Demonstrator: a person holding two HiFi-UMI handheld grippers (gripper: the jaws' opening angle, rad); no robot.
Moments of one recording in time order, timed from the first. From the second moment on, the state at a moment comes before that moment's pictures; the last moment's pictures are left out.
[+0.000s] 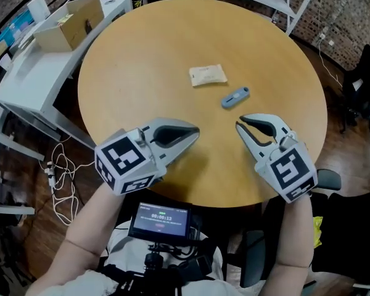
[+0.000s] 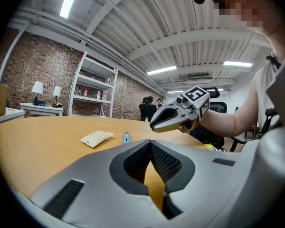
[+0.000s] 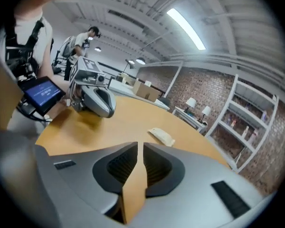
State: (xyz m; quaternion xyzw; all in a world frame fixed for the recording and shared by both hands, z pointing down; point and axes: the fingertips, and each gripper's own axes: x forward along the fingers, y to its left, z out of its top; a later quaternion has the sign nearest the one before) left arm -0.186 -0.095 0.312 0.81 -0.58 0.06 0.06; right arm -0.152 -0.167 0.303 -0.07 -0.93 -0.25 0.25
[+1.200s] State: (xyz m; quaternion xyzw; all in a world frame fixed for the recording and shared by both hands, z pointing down) left arm -0.165 -0.091 0.308 0.85 -0.52 0.06 0.08; right arm -0.201 -0.244 0.386 -0.31 -0.52 -0.54 0.58
